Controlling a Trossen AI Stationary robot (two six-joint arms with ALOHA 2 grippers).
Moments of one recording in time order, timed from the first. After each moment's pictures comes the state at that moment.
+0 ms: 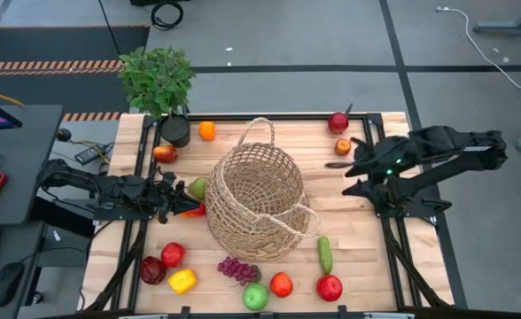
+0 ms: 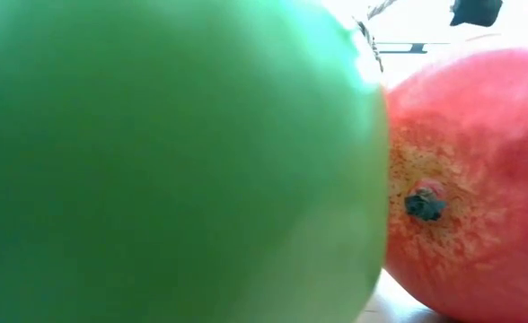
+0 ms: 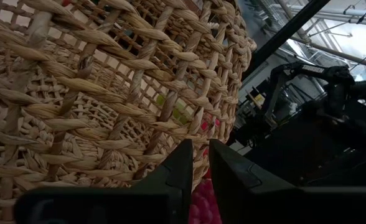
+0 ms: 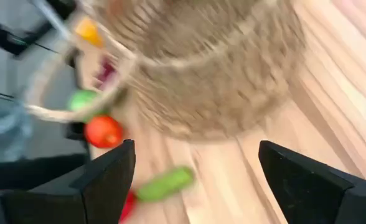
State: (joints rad) left arm -0.24 0.20 0.01 0.16 -0.10 -0.77; right arm 0.17 0.88 1.18 -1.14 0.02 0.67
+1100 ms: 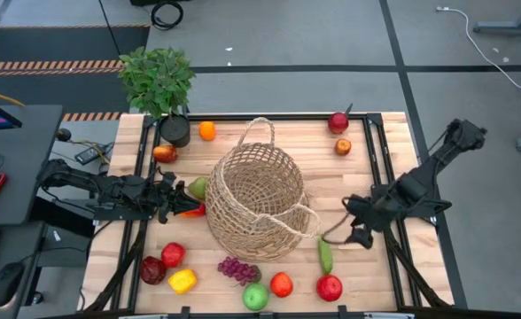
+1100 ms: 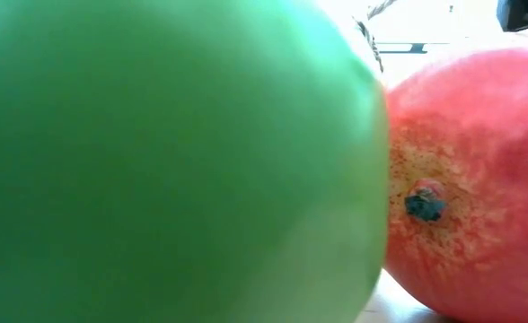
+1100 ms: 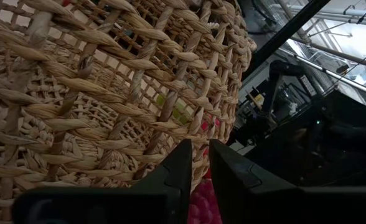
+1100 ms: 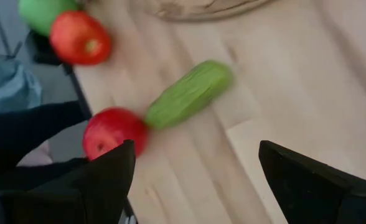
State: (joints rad) left arm -0.24 0.20 0.01 0.16 -0.10 -0.77; right arm 0.72 0.92 0.71 -0.78 0.09 1.27
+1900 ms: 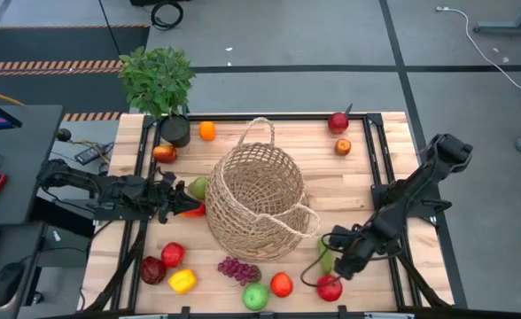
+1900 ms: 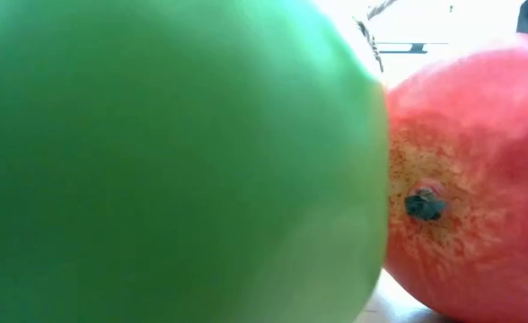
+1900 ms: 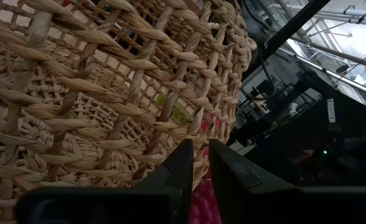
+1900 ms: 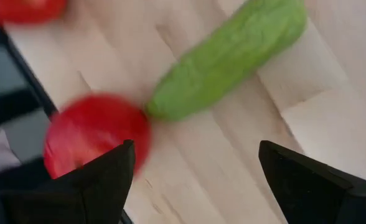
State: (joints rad) left arm -0.24 0.20 0.01 0.16 -0.10 -0.77; right arm 0.77 1.44 0.85 -0.61 0.03 1.45
